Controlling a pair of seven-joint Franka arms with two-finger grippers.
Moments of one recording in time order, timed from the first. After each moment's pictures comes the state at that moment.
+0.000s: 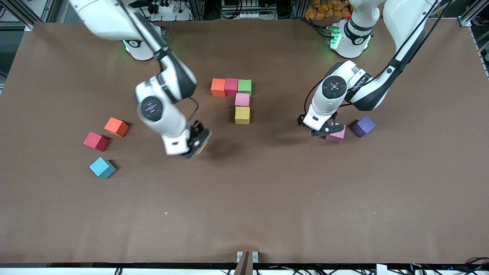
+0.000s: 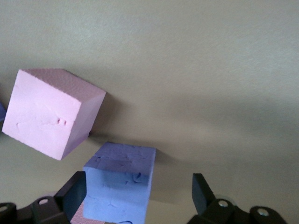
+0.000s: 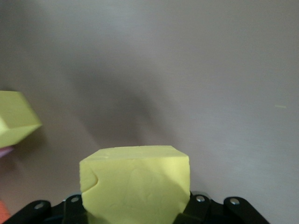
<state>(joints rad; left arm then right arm) 0.33 0.39 -0.82 -2.25 0.43 2.34 -0.99 0.41 0.44 0.16 -1.89 0.08 2.34 -0.44</state>
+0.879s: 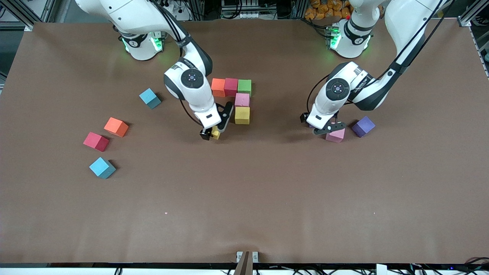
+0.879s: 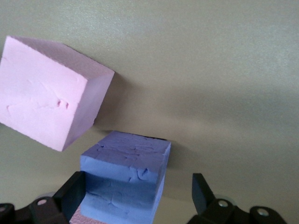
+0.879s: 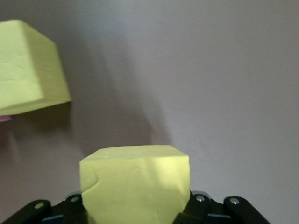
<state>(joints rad) 0.36 0.40 -0.82 -2.30 0.43 2.37 -0.98 0.51 0.44 0.19 -2.09 -0.22 2.63 -0.44</state>
